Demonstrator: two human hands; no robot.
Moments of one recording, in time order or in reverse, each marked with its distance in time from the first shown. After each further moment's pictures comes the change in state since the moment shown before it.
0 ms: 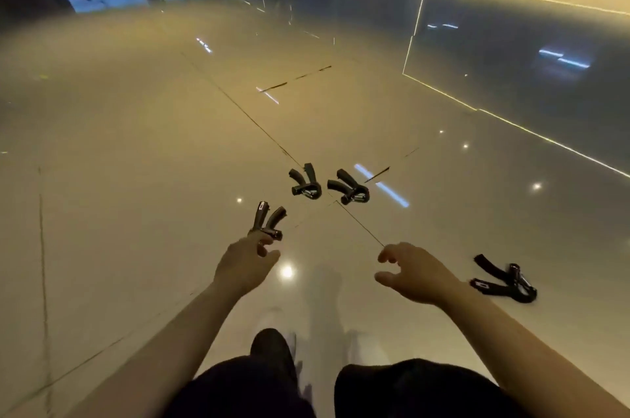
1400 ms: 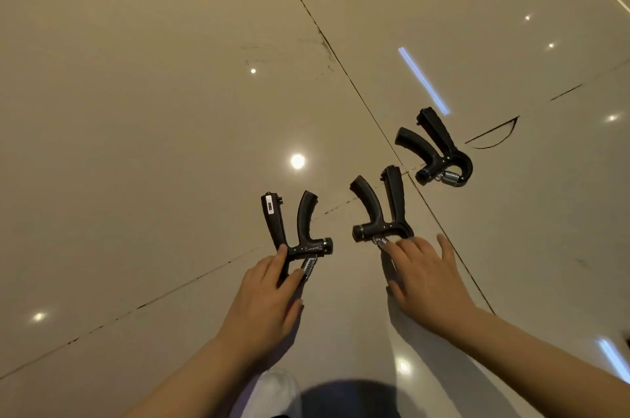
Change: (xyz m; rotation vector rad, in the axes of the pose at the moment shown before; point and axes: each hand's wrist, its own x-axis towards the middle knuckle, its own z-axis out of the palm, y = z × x) left_hand 0.176 -0.156 0.151 0.468 -0.111 0.296; right_hand 0.282 0.029 0.132 -0.457 -0.045 -0.263
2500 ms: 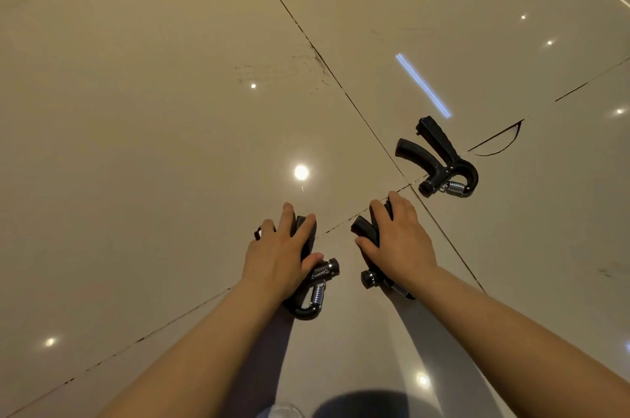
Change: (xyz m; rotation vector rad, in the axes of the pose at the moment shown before) left_hand 0.098 -0.012 -0.026 0.161 -0.194 -0.173; right_hand 0.089 -0.015 0.000 0.285 0.109 0.189
